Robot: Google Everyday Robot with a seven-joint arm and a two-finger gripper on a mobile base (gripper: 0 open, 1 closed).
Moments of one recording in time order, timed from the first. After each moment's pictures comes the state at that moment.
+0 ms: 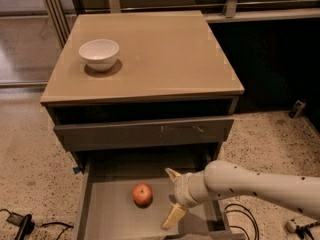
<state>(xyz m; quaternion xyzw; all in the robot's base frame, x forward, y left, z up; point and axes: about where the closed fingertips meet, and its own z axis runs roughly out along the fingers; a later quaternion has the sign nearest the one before) 0.437 -0.018 0.506 -0.63 0.69 0.20 0.29</state>
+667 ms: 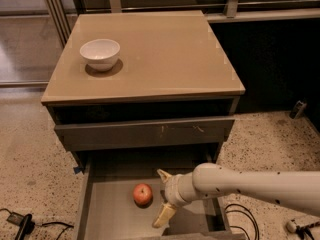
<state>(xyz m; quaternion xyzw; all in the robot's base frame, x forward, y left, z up) 0.453 0.008 0.470 -0.64 0.68 0.21 0.30</state>
